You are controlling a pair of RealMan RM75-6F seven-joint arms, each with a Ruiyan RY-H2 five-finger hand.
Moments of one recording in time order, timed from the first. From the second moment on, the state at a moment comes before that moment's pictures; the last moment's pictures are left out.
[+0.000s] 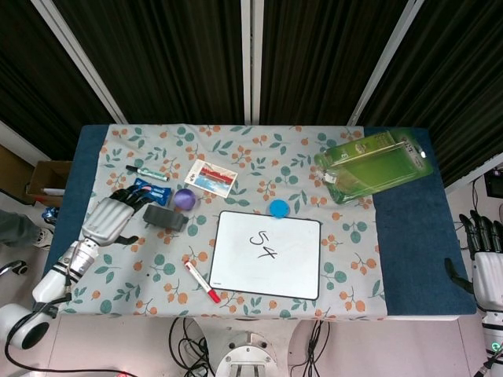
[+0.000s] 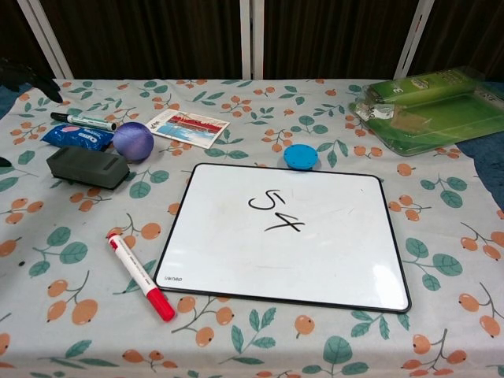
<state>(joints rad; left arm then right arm) -0.51 -1.23 -0.10 -1.47 1.52 0.98 0.05 0.02 -1.12 0.09 -1.60 -1.48 1.56 -0.02</state>
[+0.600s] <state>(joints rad) -0.62 -1.39 -0.09 -1.29 1.42 0.85 0.11 0.03 -1.13 0.09 -1.59 -1.47 1.55 -0.02</state>
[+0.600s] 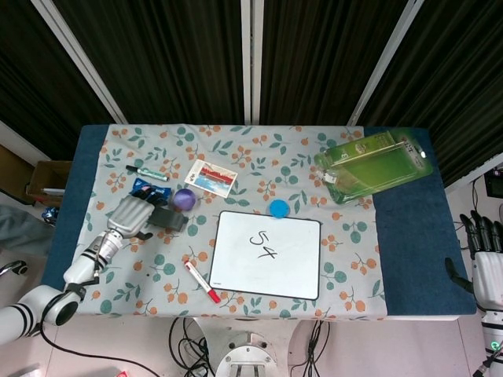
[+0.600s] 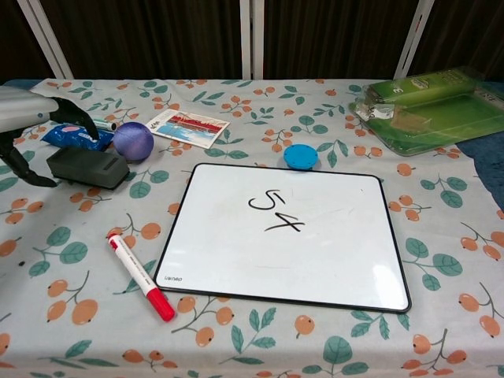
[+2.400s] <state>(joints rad) -0.64 -1.45 -0.04 -1.22 1.46 0.98 -0.02 0.03 -1.14 0.10 -1.57 -1.45 1.52 -0.02</state>
